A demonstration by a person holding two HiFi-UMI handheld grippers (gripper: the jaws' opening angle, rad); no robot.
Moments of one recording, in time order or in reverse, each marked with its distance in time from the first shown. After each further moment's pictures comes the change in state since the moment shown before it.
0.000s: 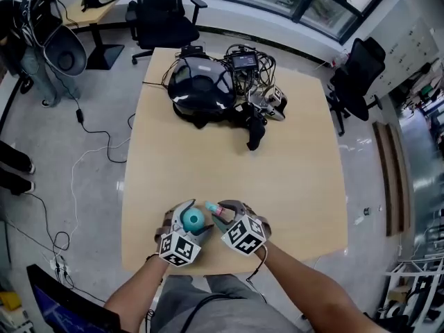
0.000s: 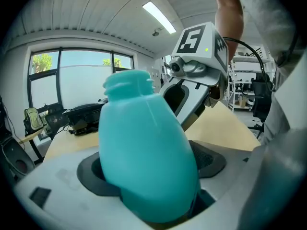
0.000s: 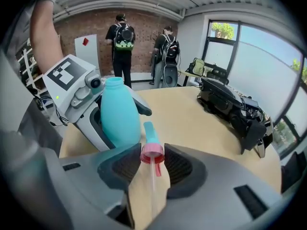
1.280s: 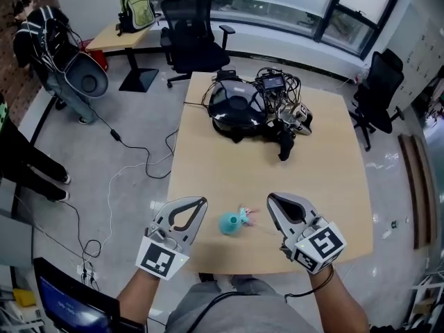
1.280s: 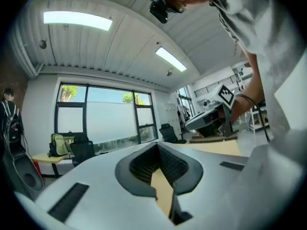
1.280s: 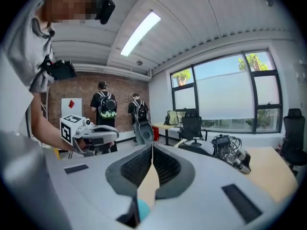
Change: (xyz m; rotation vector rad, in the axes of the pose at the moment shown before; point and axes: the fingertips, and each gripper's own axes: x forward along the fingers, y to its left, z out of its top) left arm -0.230 0.102 0.196 0.017 -0.417 0.239; right arm -0.221 -0.023 0.172 0.326 -0.673 -0.141
